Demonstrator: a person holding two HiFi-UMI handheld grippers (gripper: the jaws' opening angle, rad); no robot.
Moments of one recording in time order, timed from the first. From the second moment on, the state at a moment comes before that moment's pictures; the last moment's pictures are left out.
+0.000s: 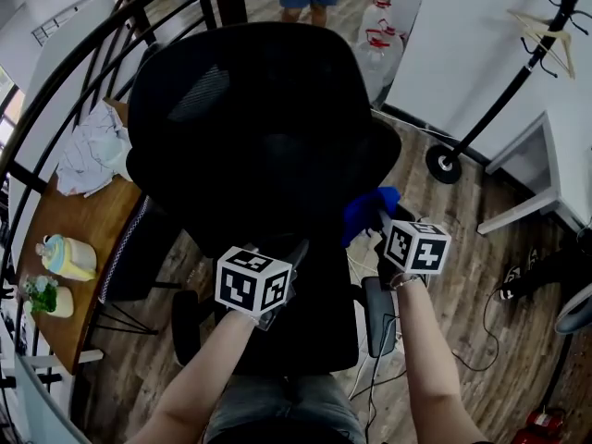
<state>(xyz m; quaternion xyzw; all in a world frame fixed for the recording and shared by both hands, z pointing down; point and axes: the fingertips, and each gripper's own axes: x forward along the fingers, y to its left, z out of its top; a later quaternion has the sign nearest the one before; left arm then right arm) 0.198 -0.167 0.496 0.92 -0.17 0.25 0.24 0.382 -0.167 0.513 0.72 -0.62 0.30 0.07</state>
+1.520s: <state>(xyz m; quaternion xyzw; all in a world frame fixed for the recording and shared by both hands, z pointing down) -0.089 -0.238 0.532 0.81 -0.46 0.15 0.35 -0.020 -0.292 0.548 0.43 -0.84 0.27 0.19</state>
